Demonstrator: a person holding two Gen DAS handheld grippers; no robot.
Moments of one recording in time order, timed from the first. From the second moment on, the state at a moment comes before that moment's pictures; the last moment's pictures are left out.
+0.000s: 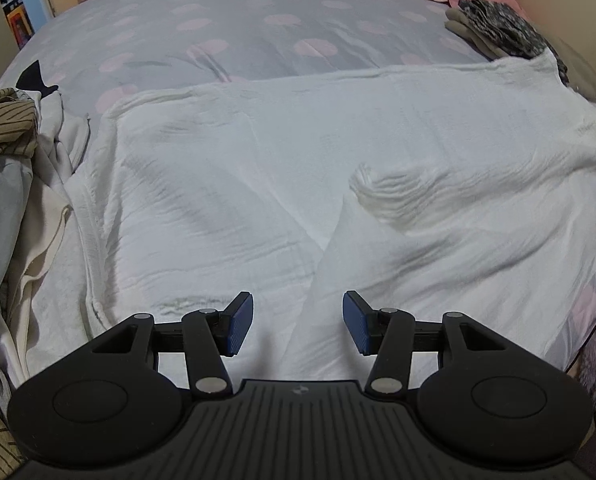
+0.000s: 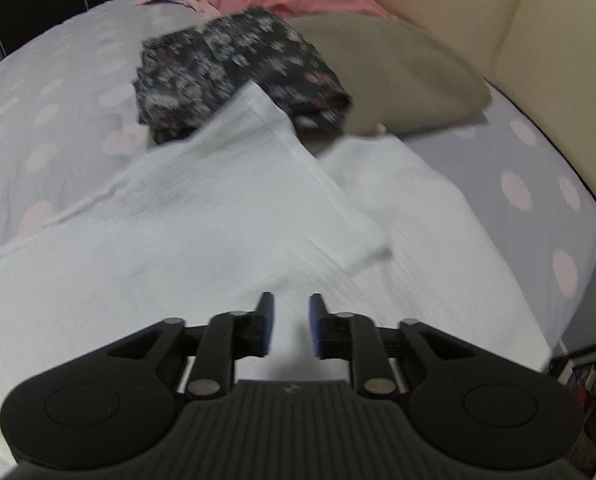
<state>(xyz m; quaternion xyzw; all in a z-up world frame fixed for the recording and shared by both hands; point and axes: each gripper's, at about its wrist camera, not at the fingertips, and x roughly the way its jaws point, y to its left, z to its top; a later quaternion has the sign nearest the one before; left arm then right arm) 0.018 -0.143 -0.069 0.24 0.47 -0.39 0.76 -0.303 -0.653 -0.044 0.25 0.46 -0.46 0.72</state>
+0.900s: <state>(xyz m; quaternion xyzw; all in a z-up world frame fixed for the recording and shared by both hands) -0.018 -0.103 -0.055 0.26 0.44 -0.42 0.75 -0.433 -0.606 -0.028 0.31 0.48 -0.49 0.66</state>
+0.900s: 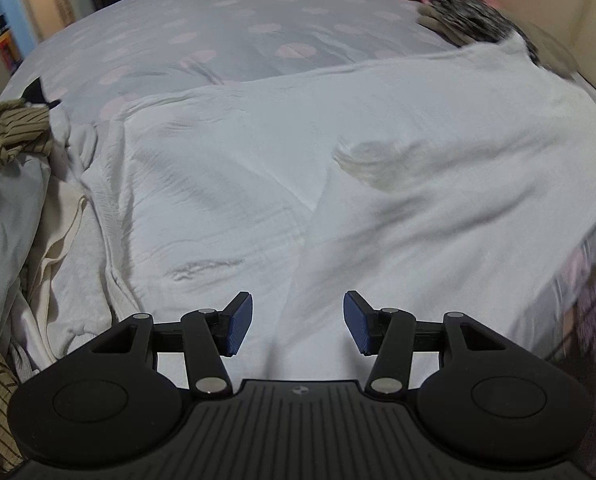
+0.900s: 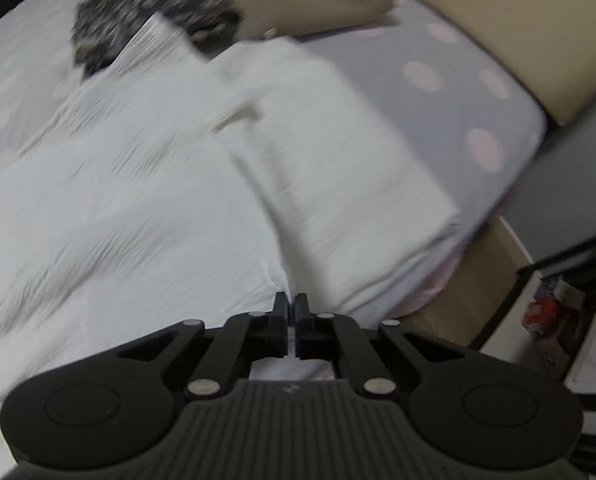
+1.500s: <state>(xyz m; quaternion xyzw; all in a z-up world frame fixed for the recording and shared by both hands) -0.119 -0.076 -0.086 0.43 0.39 -0.52 0.63 -0.516 -0.619 -0.007 0.31 0.48 -0.58 0.58</state>
